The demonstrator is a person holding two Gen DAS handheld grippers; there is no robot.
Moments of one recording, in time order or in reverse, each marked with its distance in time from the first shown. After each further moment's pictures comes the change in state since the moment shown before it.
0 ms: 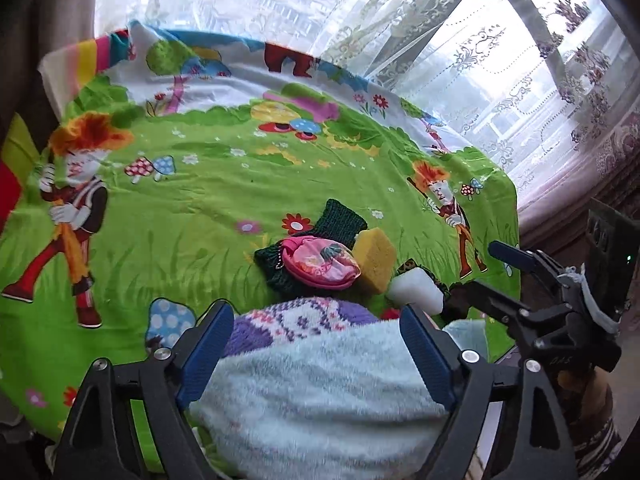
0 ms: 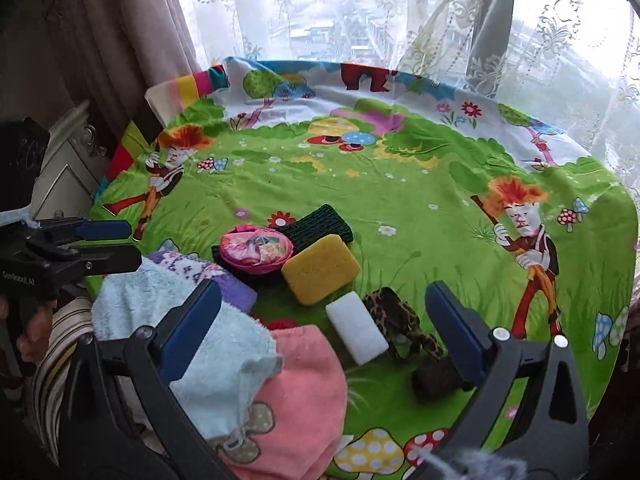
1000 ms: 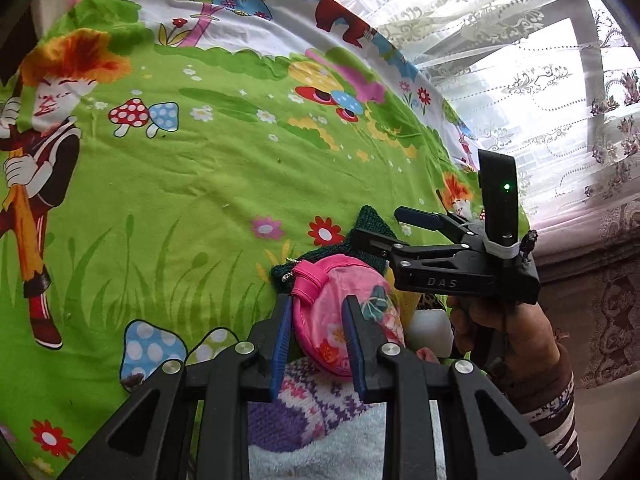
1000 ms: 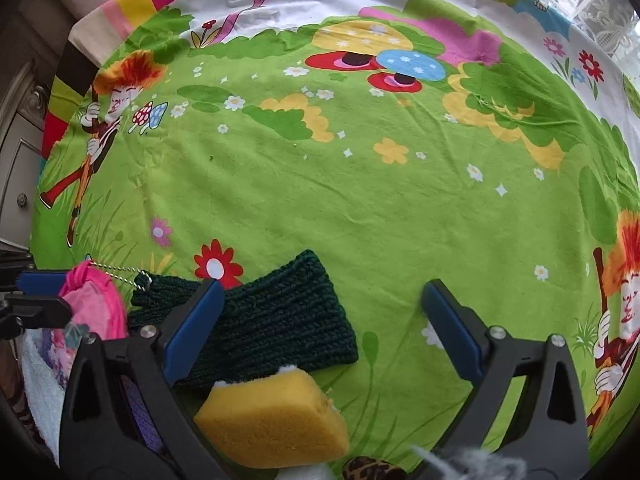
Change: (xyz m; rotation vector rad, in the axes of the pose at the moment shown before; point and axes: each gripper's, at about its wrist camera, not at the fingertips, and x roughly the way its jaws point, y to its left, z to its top) left arm 0.040 0.048 0.029 -0.215 0.111 -0.081; right arm 0.185 -0.013 0.065 -0.116 0.341 0.108
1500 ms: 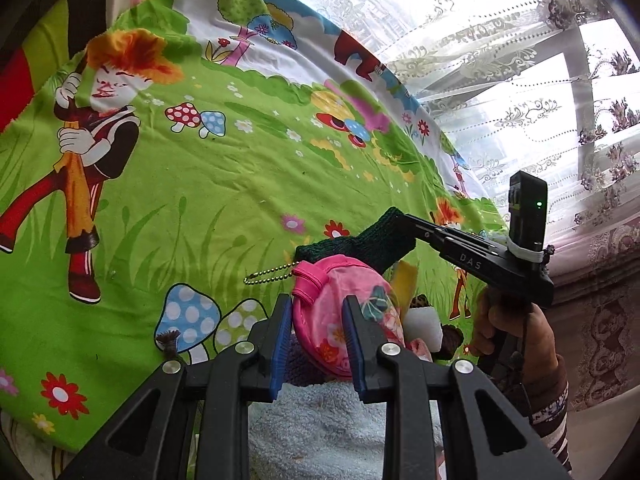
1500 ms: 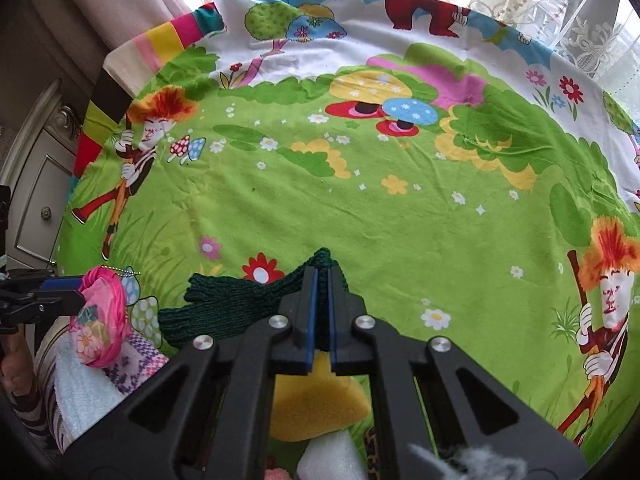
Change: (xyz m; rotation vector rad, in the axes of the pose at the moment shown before) left arm -0.036 0.018 -0.026 -0.059 -0.104 -0.015; right arm -0.054 0.007 -0.005 0.036 -0.127 0.054
